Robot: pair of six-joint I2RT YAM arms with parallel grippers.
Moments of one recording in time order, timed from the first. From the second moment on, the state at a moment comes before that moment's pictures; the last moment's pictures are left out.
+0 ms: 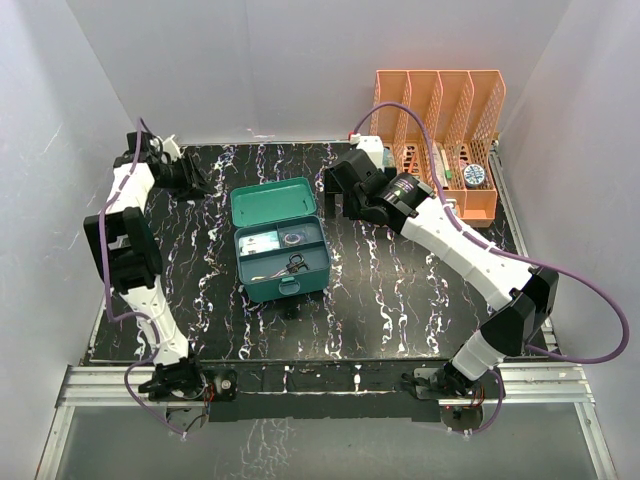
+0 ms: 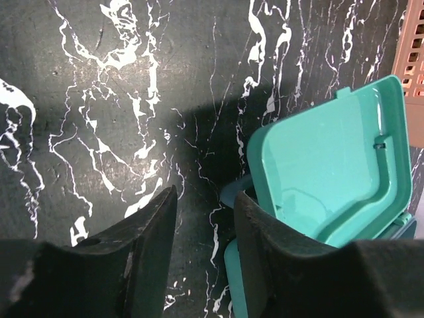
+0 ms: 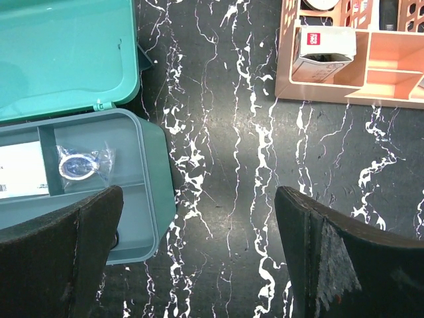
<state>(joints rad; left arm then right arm) 0.22 2.03 1.73 -0.75 0.61 -0.11 0.76 1.58 1.67 -0.93 0.47 0.55</state>
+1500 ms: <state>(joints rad) 0.13 2.25 1.56 -0.32 1.07 -0.38 0.77 1.58 1.67 -1.03 0.48 0.64</state>
